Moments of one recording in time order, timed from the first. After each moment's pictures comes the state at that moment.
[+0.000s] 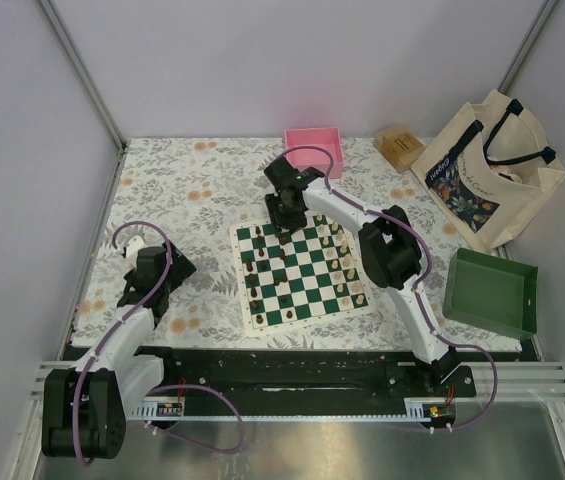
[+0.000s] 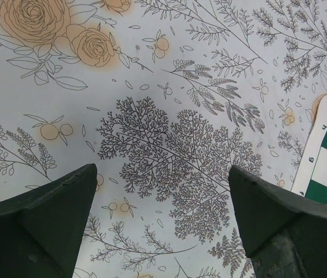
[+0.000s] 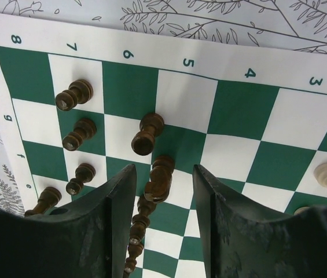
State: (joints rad) left arm -0.02 0.94 0.31 -0.08 -0.24 -0.67; right arm 0.68 2.35 2.04 -0.84 -0.02 0.40
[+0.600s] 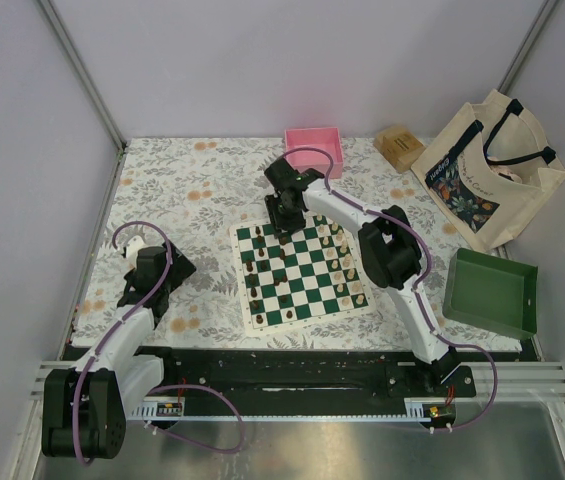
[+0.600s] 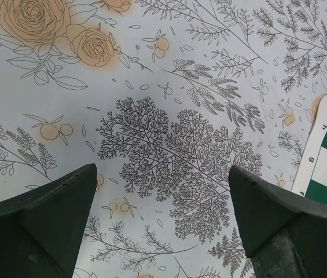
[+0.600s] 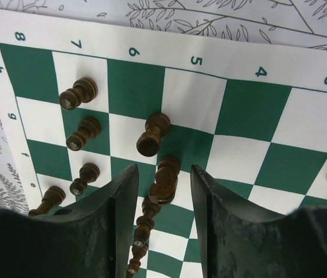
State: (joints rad) left arm -0.02 0.94 0.31 -0.08 -0.24 -0.67; right arm 0.68 2.35 2.04 -0.83 -0.05 0.41
